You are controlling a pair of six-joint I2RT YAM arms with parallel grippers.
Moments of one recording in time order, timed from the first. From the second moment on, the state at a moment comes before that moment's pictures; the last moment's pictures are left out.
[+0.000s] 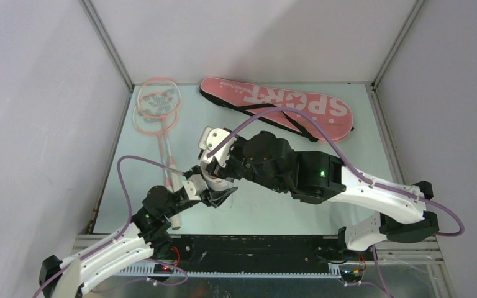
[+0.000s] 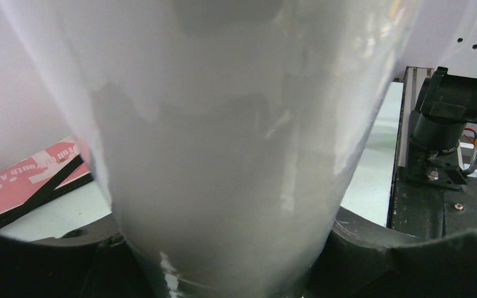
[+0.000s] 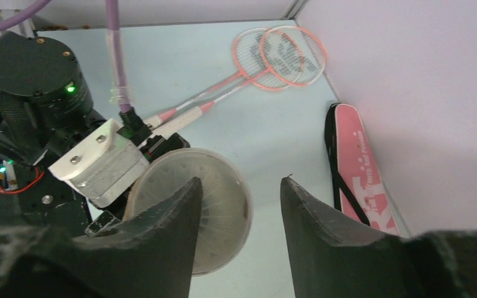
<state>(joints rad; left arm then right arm) -0.86 0.48 0.23 0.41 0.27 0.08 1.39 1.47 1.81 -0.64 0.36 -0.28</state>
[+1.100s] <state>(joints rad) -0.86 0.49 0.24 0.41 0.27 0.08 1.30 1.41 1.79 -0.68 0.27 -0.13</state>
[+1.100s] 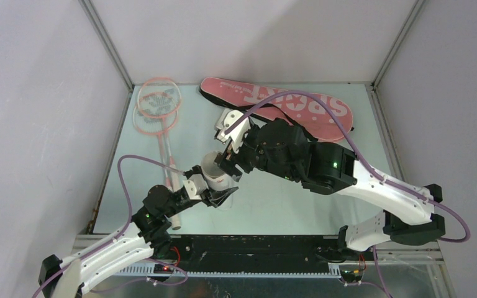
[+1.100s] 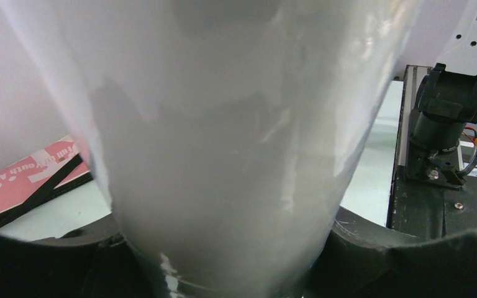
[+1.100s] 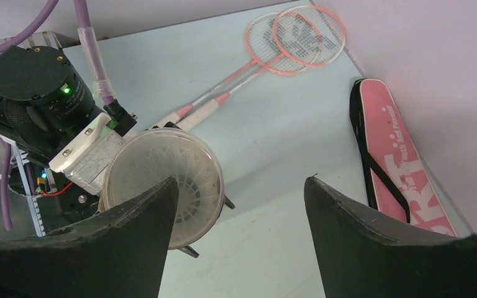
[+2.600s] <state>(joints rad) -0.86 0.48 0.24 0.40 0.26 0.08 1.25 1.52 1.95 -0.80 0.13 -0.10</state>
